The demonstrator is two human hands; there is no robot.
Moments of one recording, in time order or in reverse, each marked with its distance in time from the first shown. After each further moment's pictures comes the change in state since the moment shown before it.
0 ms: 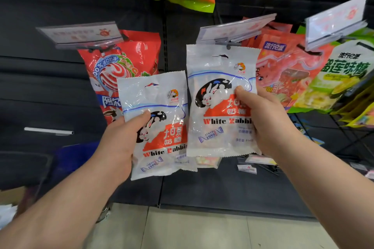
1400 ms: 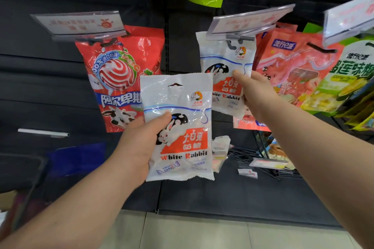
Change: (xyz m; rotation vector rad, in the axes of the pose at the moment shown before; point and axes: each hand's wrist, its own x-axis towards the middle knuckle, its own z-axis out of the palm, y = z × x) left_hand 0.000 -0.009 0.021 -0.045 -0.167 0.035; right_hand 0.085 0.009 -0.001 -0.265 0.106 -0.065
